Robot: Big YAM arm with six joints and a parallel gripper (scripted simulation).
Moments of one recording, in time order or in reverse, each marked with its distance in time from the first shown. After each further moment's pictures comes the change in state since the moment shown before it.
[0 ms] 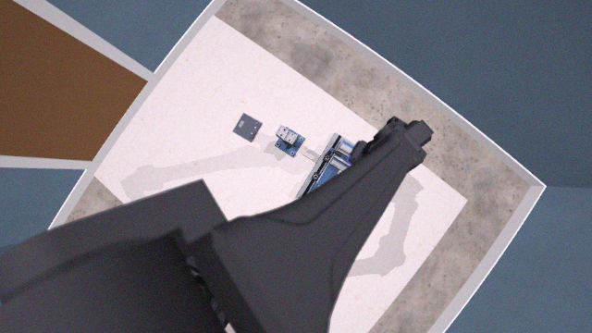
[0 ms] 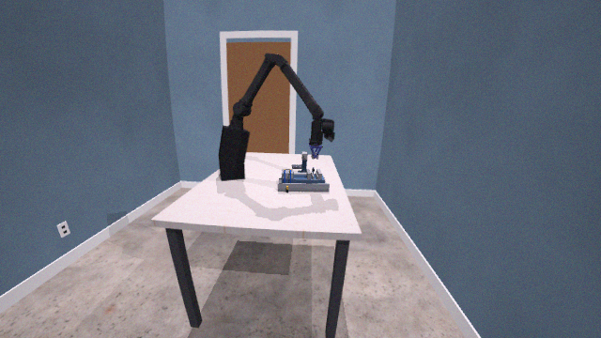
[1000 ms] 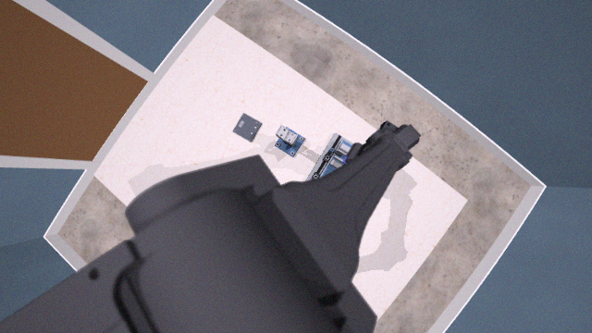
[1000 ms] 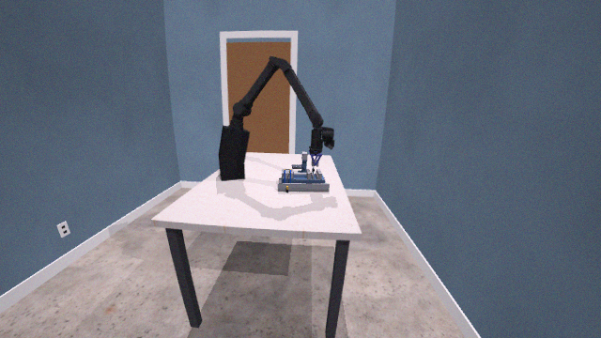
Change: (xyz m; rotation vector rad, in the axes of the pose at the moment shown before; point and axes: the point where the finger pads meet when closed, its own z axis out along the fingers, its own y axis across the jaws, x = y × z) arm -0.003 -0.001 0.046 0.001 -0.005 -0.001
